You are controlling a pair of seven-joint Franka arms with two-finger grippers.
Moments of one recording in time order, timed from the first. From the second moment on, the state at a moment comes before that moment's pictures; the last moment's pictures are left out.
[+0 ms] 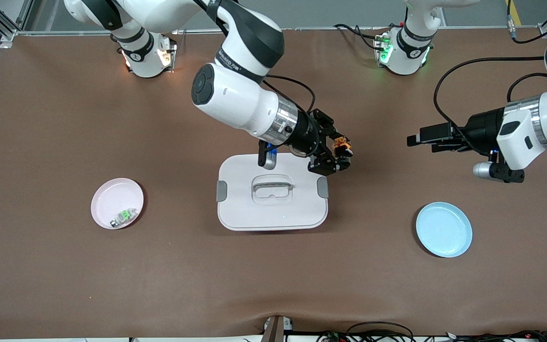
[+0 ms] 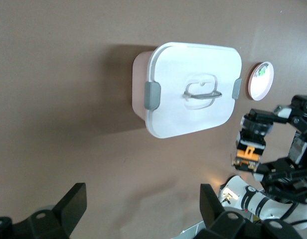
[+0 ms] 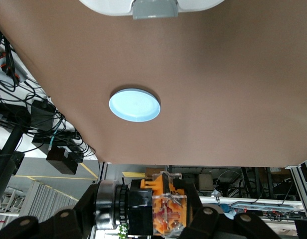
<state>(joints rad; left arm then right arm) -0.06 0.22 -0.04 -1.47 -0.59 1.56 -0.08 0.71 0.74 0.08 -0.95 0.67 2.31 2.04</state>
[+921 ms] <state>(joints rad) -0.13 0.23 -0.10 -1.47 -0.74 1.68 -0.09 0.76 0.78 0.08 -0.93 0.67 2.43 2.19</state>
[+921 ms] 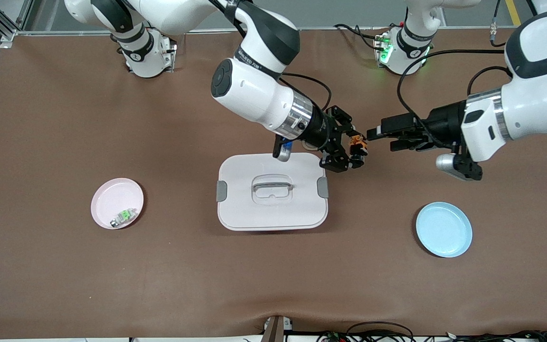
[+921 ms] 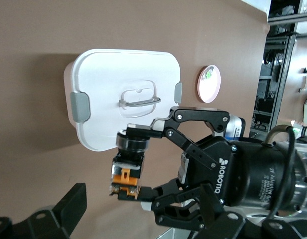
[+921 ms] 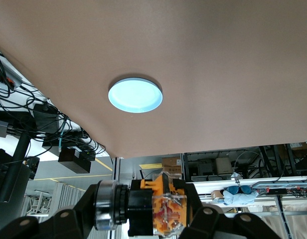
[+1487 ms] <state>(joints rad) -0.15 0.28 -0.10 -1.47 -0.74 1.70 -0.02 0.76 0.79 0.07 -0.88 0.67 2.43 2.24</state>
